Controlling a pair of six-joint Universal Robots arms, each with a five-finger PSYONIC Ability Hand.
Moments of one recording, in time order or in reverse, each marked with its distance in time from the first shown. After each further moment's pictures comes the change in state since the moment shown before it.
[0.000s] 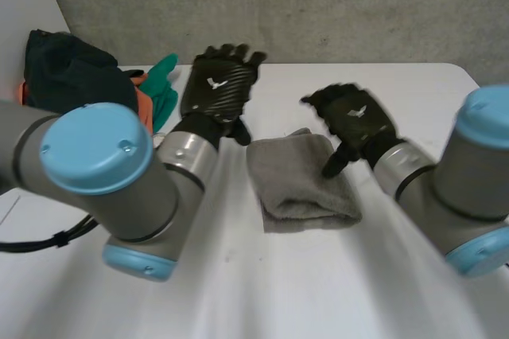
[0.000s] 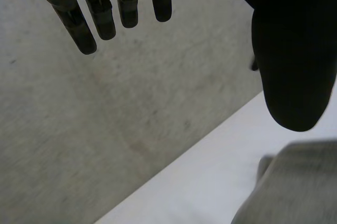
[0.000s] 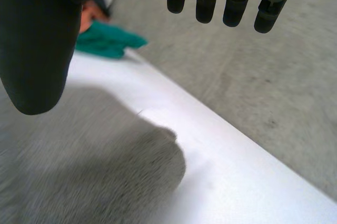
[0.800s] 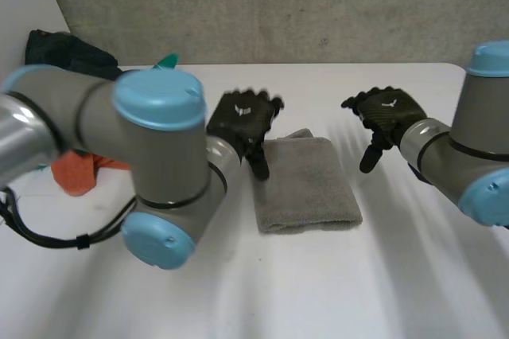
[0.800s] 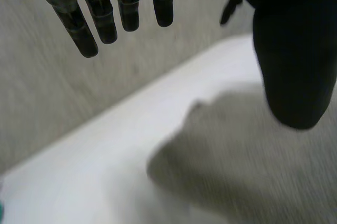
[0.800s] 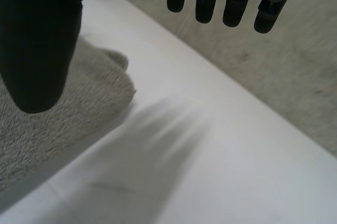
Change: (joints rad) left arm -0.022 -0.153 0.310 -0.443 0.027 -0.080; right arm -0.083 0.139 -0.255 0.291 0.099 -0.158; left_hand 0.050 0.031 0.034 0.030 0.005; right_hand -0.011 0.000 0.000 0.000 -0.001
